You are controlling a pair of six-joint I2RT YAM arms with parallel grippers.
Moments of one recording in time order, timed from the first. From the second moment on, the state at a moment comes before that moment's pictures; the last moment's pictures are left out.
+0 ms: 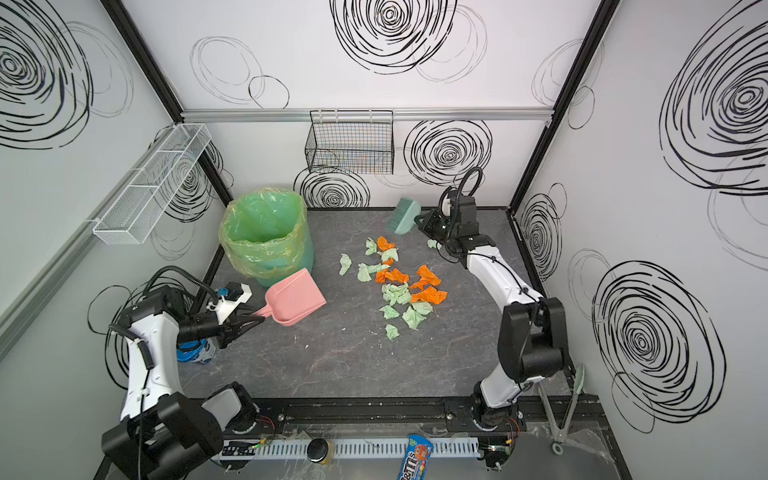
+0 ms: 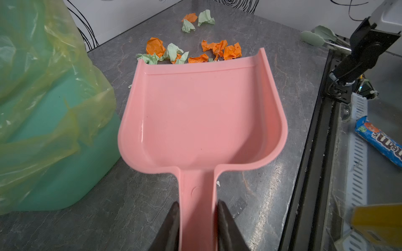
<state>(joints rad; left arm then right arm) 0.64 1.07 0.91 -1.45 1.01 1.58 0.16 1.67 1.27 -0.04 -0.47 0.86</state>
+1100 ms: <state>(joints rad) 0.64 1.08 0.91 -1.45 1.01 1.59 0.21 2.10 1.28 0.18 -0.58 1.13</state>
